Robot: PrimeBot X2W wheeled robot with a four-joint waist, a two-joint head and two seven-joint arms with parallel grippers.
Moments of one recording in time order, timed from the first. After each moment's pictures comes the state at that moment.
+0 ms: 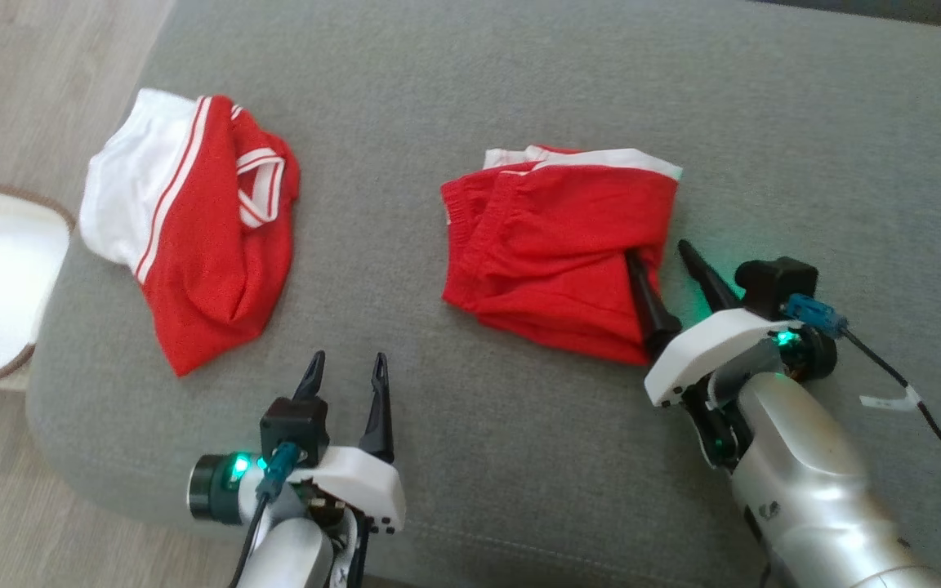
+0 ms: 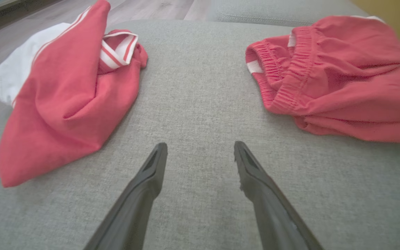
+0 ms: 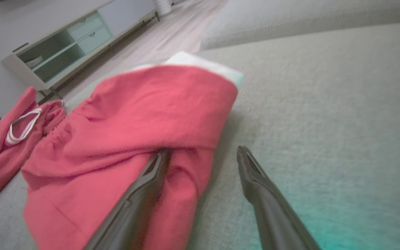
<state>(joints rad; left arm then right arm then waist) -0.16 0.04 -0.47 0.41 -0.24 0.26 -0.26 -0.55 -0.06 0.35 0.88 0.42 0.12 -0.21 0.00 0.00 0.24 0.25</state>
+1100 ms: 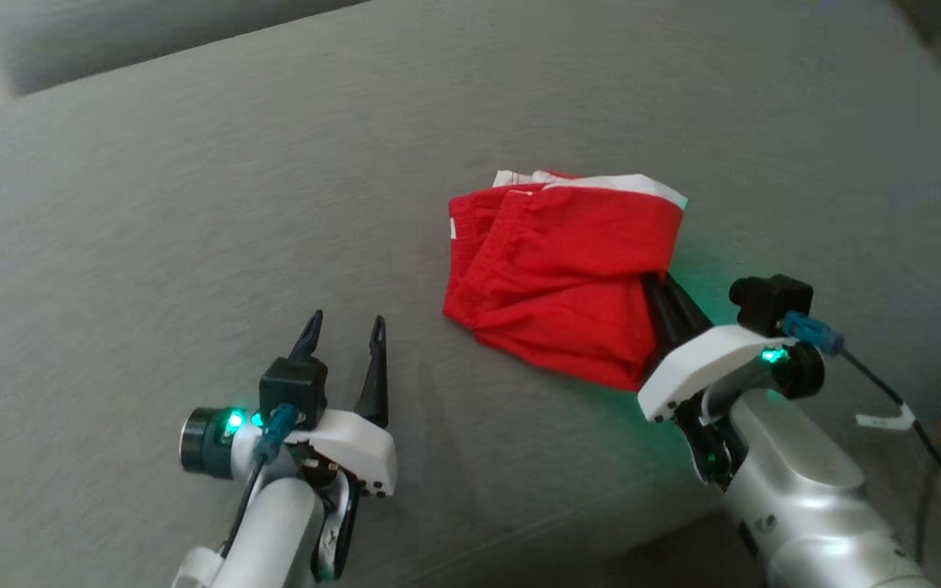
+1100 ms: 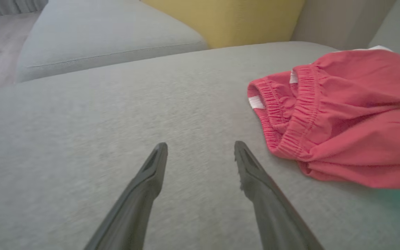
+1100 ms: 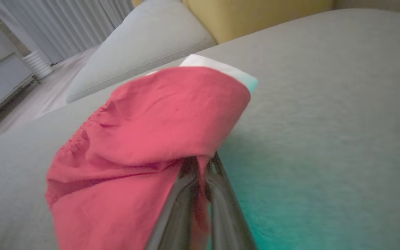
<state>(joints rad) -0.25 0.04 -0.45 0.46 -0.19 0.20 -0.26 -0.54 -0.06 0.43 0.90 0.53 0.12 -0.25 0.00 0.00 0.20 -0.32</state>
